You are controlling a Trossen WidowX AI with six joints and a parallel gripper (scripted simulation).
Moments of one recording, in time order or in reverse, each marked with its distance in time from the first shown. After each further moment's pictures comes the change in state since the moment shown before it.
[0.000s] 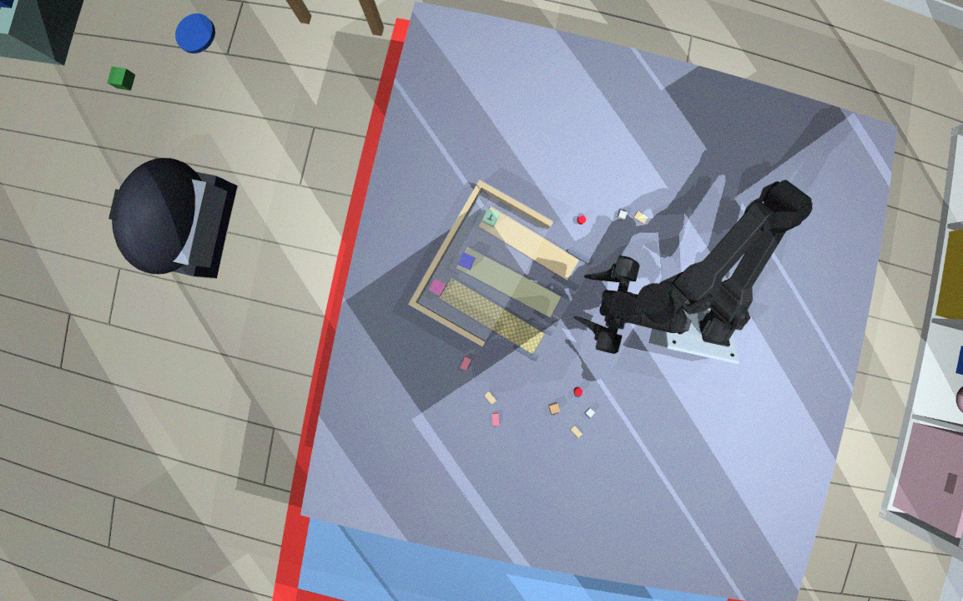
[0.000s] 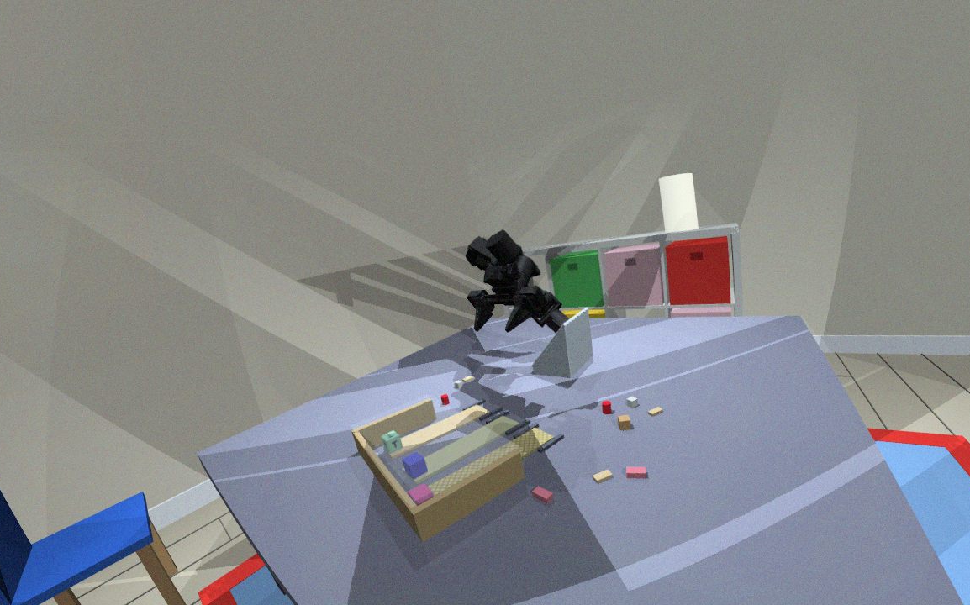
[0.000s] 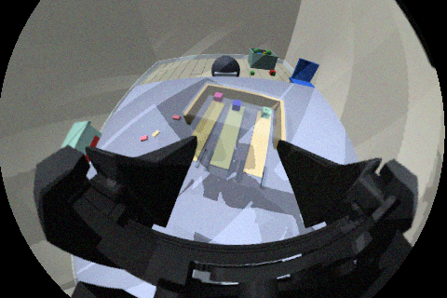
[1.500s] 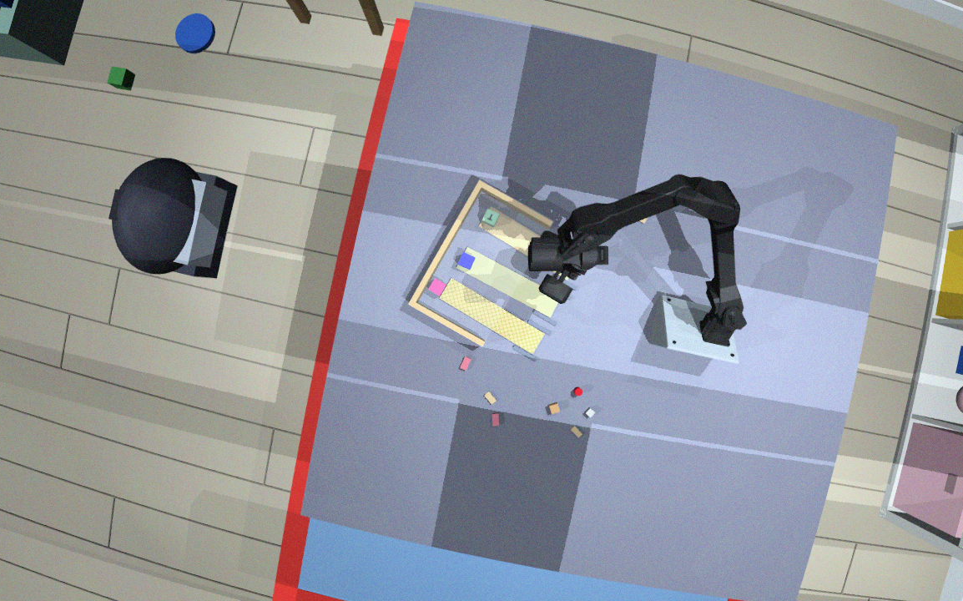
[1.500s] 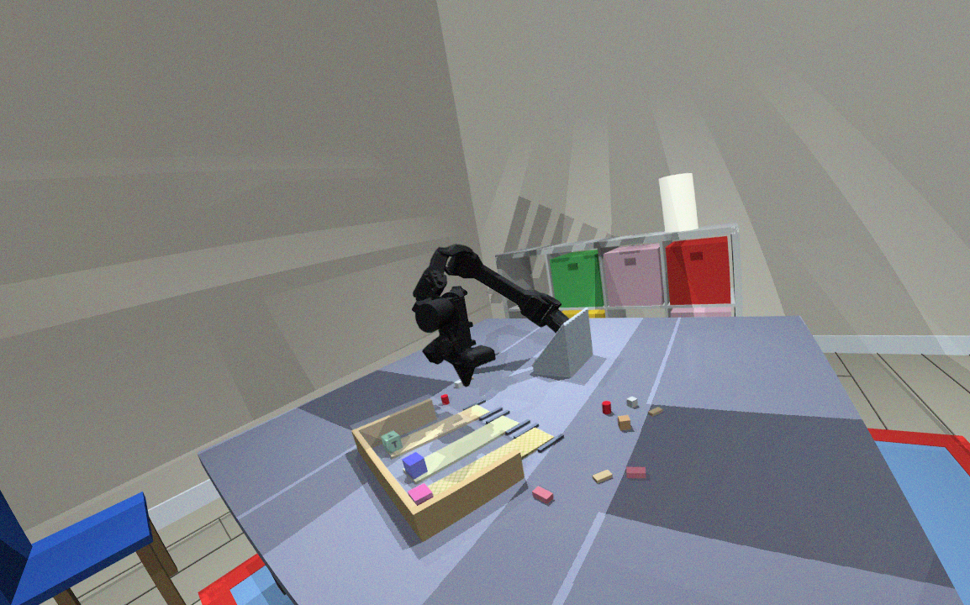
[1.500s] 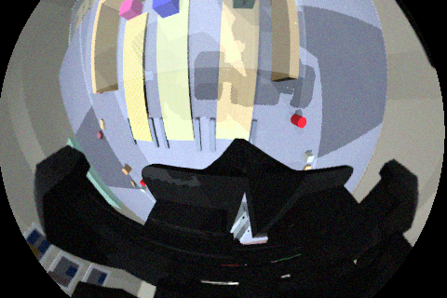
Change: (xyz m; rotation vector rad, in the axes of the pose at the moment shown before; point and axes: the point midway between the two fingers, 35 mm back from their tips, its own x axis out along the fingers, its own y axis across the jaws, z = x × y) arm 0.108 -0.078 -0.058 0.253 0.925 -0.153
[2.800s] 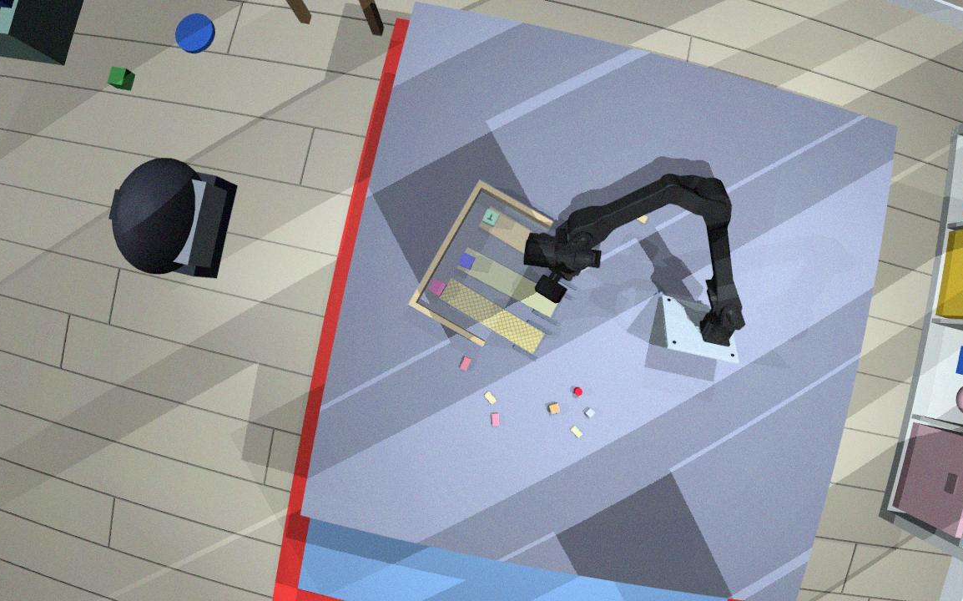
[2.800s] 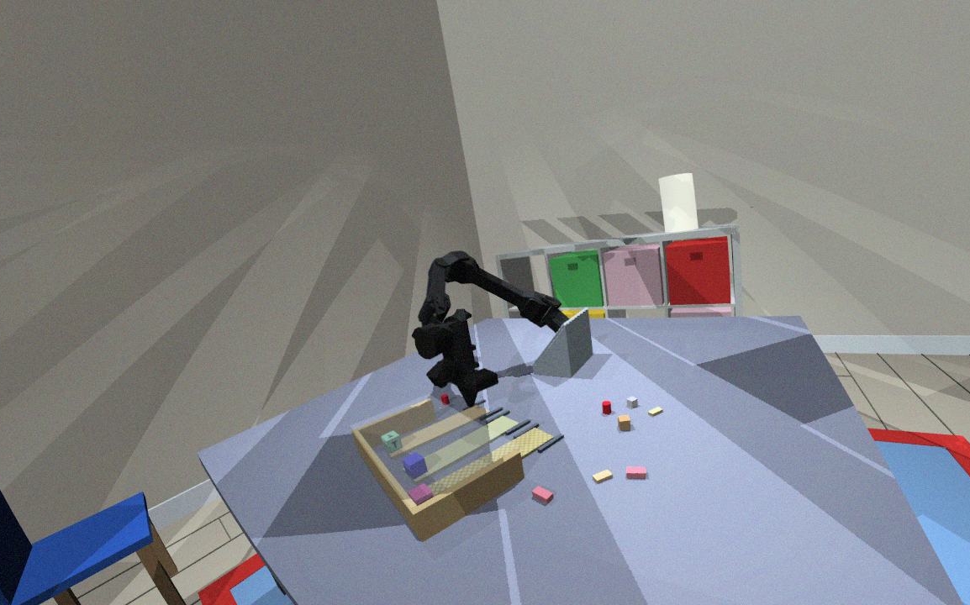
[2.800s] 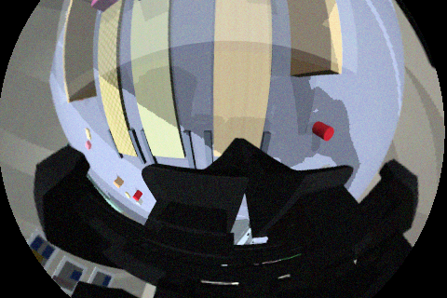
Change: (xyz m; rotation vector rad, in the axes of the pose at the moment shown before) arm 0.052 0.001 0.000 0.026 0.020 0.004
